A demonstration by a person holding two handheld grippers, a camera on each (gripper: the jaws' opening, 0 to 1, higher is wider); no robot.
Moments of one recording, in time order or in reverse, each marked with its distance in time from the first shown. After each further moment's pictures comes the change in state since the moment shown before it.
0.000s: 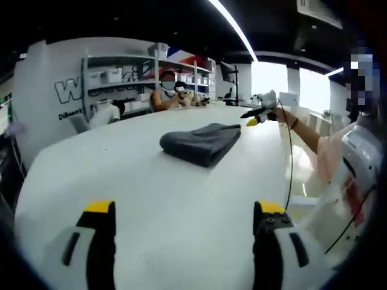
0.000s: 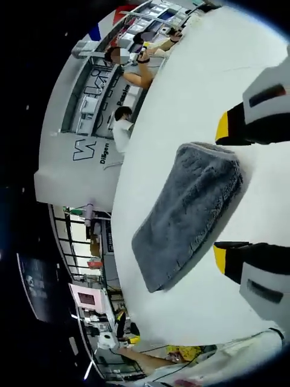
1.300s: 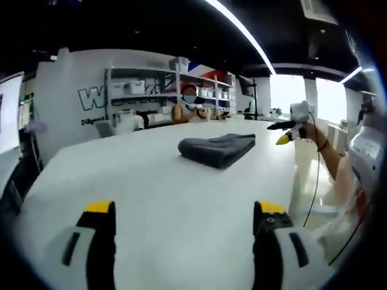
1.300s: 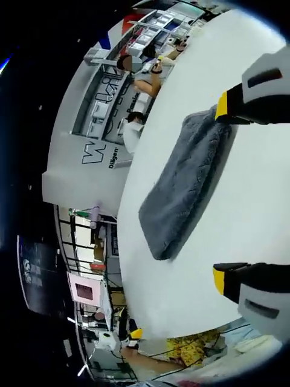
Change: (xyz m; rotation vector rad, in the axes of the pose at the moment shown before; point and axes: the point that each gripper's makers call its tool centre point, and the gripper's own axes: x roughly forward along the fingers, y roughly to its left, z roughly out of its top) left arm -0.035 0.000 -0.020 -0.040 -0.123 0.163; right arm -0.004 0.117 0.040 -0.059 -0.097 -0.096
